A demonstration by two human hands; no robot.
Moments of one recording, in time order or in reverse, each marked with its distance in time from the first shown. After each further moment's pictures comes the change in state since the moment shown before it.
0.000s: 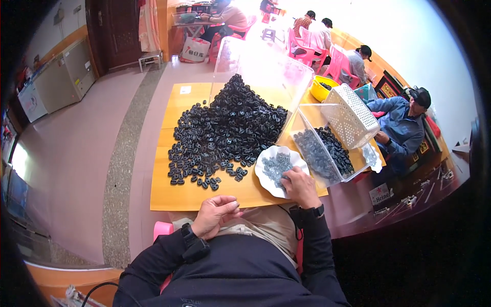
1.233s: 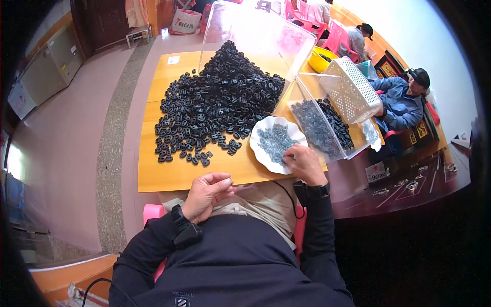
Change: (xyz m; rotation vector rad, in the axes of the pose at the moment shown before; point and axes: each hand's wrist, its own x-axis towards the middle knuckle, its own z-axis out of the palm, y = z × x) left_hand 0.004 -0.004 -0.005 -0.022 0.005 -0.024; right_hand -0.002 0.020 -0.007 0.069 -0.184 0.006
